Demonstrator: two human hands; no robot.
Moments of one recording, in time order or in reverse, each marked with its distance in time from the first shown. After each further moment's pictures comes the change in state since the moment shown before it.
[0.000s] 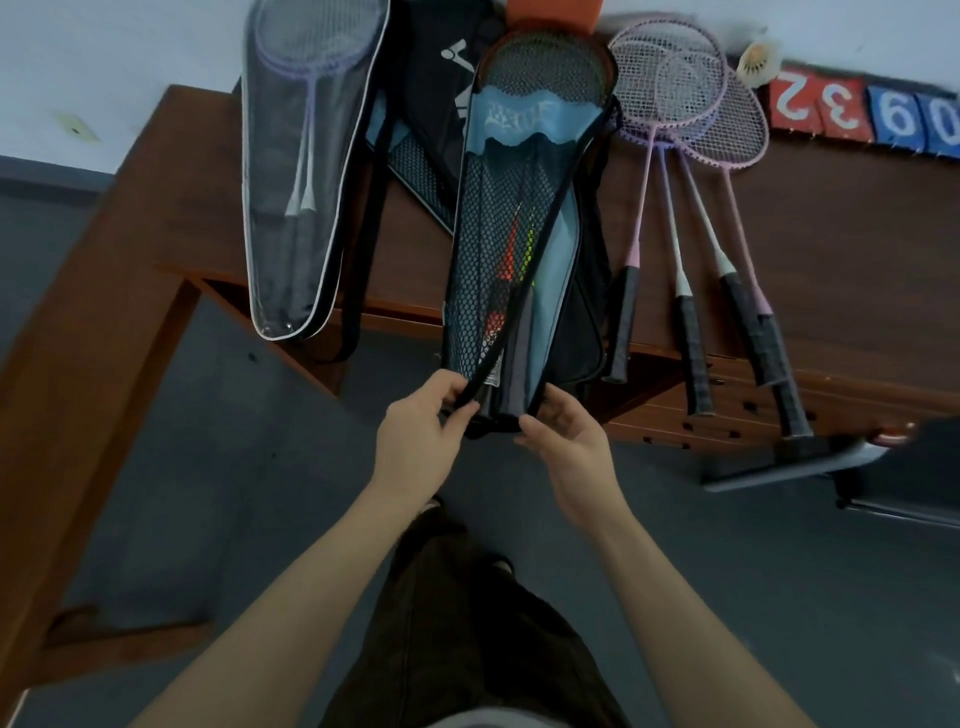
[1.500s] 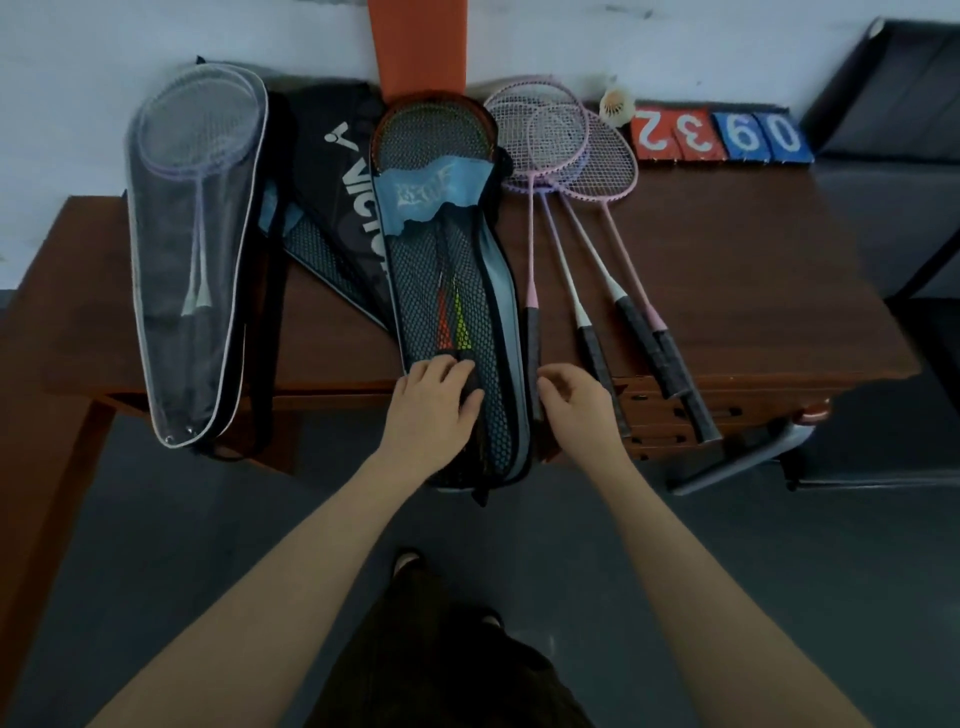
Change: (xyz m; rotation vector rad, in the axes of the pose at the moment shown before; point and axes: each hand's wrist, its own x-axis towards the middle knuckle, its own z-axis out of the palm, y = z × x) left_hand 0.089 0.043 0.076 0.457 -0.222 0.340; right_hand 0.061 -0.071 -0.082 -0.789 0.311 -0.274
